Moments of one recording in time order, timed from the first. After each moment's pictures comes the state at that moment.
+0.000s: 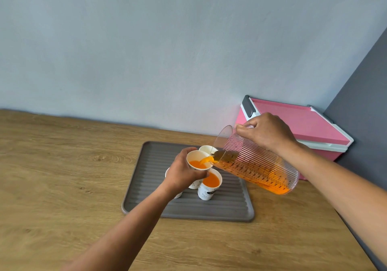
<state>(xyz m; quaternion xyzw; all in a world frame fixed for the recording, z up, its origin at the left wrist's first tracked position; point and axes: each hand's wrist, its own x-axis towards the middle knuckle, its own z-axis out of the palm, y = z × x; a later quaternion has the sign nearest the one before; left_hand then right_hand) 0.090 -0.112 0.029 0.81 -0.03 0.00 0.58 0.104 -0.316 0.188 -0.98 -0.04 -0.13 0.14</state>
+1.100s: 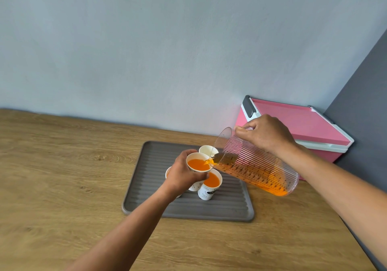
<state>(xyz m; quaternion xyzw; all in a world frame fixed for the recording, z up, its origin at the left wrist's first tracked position) 0.086 -0.113 0.026 0.81 -0.02 -0.01 0.59 0.104 -0.315 0.184 -0.98 -0.05 -0.13 0.14</state>
